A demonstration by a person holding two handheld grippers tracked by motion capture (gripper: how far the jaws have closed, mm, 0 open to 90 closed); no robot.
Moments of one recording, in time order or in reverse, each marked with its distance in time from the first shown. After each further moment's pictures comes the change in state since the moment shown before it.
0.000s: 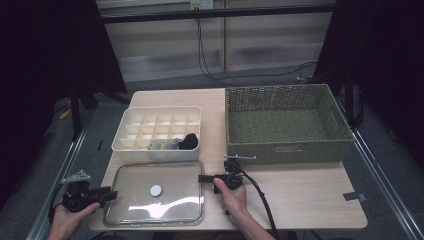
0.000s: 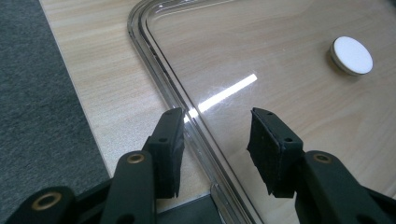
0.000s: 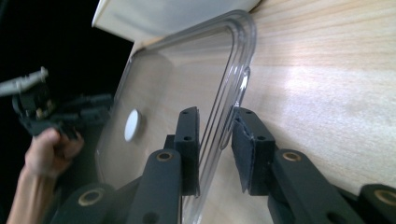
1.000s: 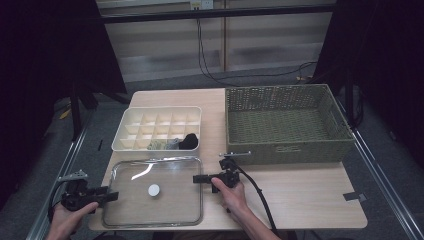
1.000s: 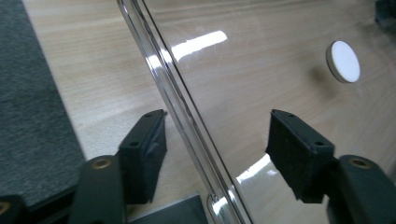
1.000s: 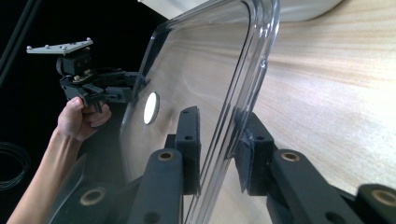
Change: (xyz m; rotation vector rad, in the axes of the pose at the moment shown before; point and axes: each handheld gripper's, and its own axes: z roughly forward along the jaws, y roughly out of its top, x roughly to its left) left arm 0.007 -0.001 -0.001 -0.011 -0.096 -0.068; right arm 0.005 0.008 0.005 0.042 0.143 -0.127
